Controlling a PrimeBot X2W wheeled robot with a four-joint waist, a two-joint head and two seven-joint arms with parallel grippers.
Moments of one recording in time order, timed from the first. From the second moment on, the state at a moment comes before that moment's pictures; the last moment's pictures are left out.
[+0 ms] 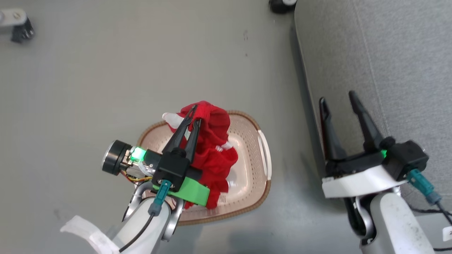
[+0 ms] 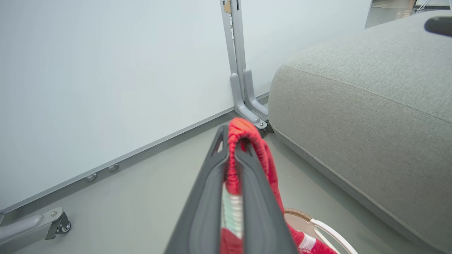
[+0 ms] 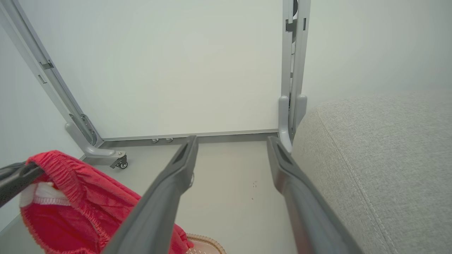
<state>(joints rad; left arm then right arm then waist) -0.42 0.20 -0.63 0.21 -0.13 0.19 -0.26 -0.19 -0.06 0.12 -0.01 0.17 0.13 -0.26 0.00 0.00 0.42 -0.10</state>
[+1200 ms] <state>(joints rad) -0.30 0.08 -0.56 0.02 -0.05 -0.06 -0.26 -0.13 -0.06 0.55 0.13 0.32 0.13 -0.26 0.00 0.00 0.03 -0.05</state>
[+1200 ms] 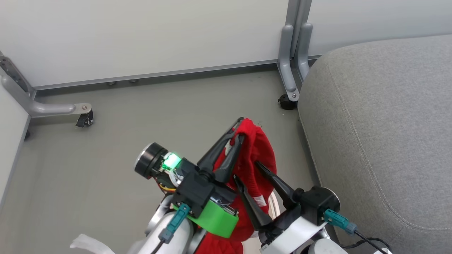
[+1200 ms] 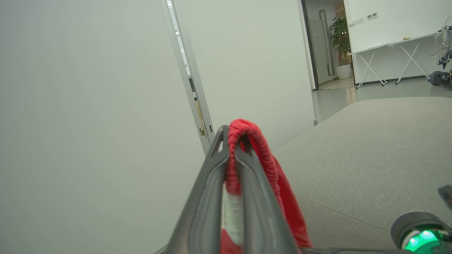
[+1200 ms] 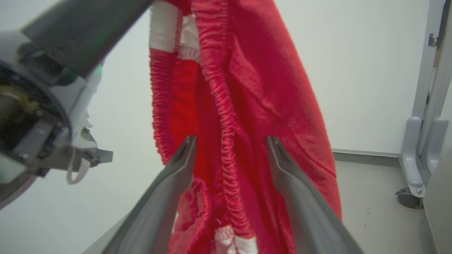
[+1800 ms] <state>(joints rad) -0.30 0.06 -0.63 0.05 -0.04 -0.09 -0.26 -0.10 -0.05 0.46 0.21 0.35 0.13 -0.26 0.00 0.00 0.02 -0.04</state>
